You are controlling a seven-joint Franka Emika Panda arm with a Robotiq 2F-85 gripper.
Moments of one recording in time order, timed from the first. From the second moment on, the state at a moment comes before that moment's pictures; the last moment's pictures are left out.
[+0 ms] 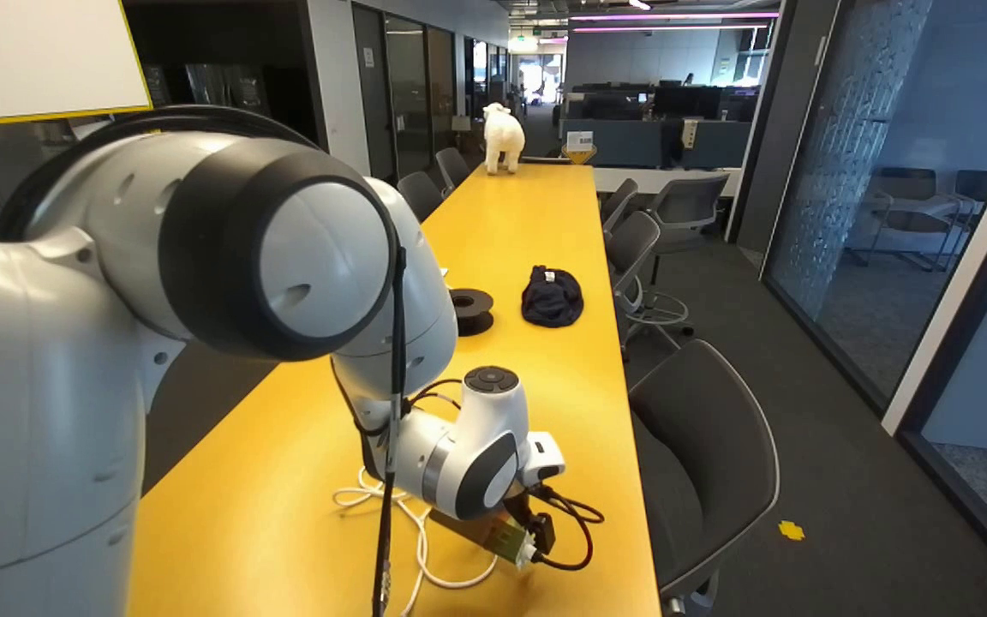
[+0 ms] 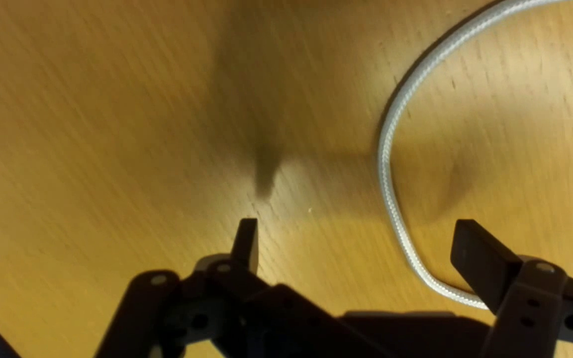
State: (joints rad) arm -0.13 0.40 -0.15 -2.44 -0.03 2.94 -0.01
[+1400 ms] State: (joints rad) arm -0.14 0.45 -0.13 -2.40 0.02 2.93 -0.01
